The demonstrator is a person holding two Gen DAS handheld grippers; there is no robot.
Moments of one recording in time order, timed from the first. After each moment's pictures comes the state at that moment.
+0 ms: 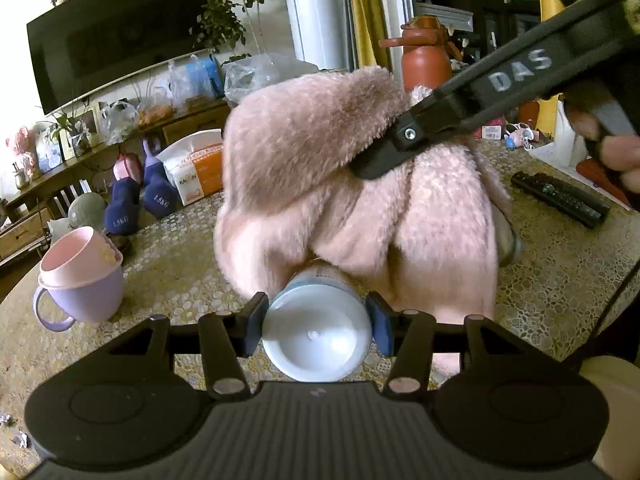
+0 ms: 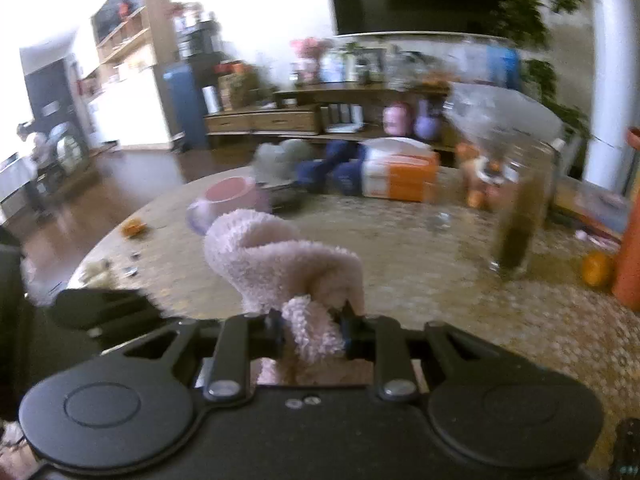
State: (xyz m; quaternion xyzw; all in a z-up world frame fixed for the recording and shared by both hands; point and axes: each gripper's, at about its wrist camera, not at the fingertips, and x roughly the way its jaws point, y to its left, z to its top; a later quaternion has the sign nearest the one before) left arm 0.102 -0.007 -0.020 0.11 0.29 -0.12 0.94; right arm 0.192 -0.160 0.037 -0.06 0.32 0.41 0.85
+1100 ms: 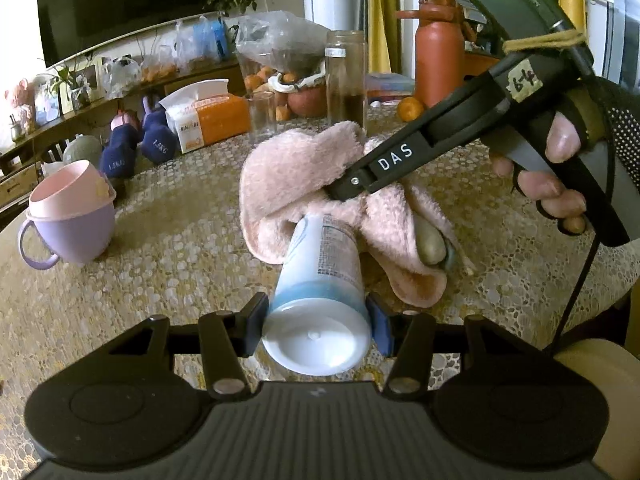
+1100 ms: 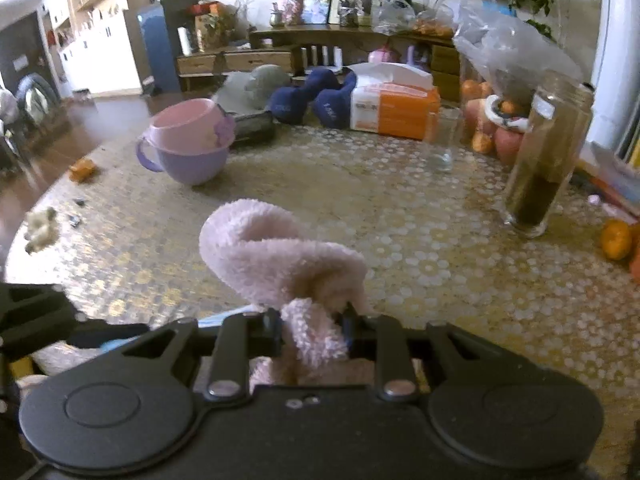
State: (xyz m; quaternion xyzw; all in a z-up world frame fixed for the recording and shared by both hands) left arm 0.098 0.013 -0.049 0.07 0.34 -0.11 0.93; right arm 0.230 -0.114 -0.033 -0.12 0.39 0.33 0.85
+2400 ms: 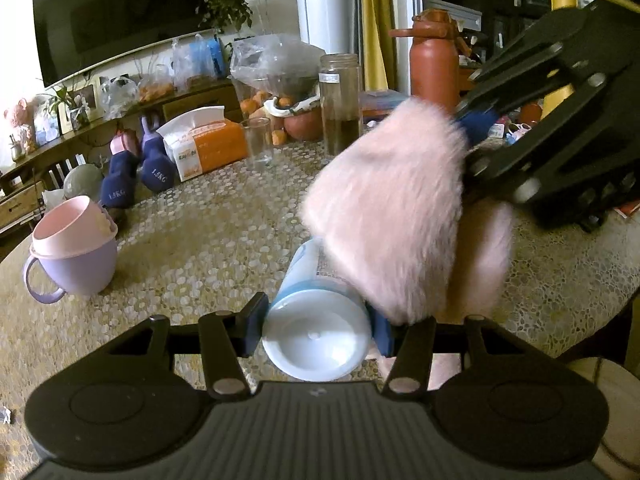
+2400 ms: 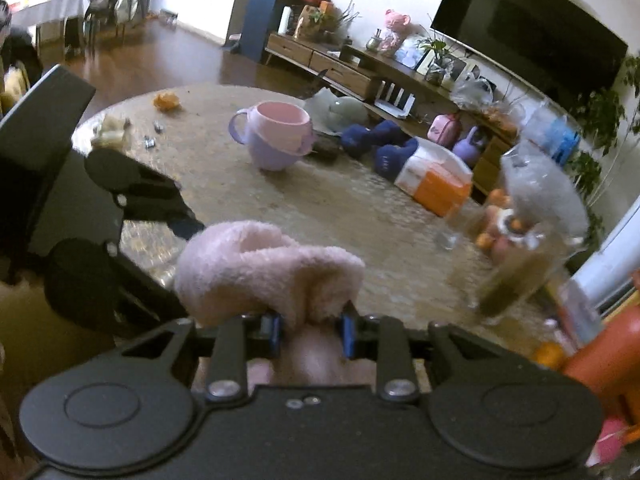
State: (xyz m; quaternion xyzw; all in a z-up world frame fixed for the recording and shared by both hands) left arm 0.107 0.003 -0.029 0.08 0.32 -0.12 0.94; right arm 0.157 -0.120 0.029 -0.28 0.30 0.43 0.81
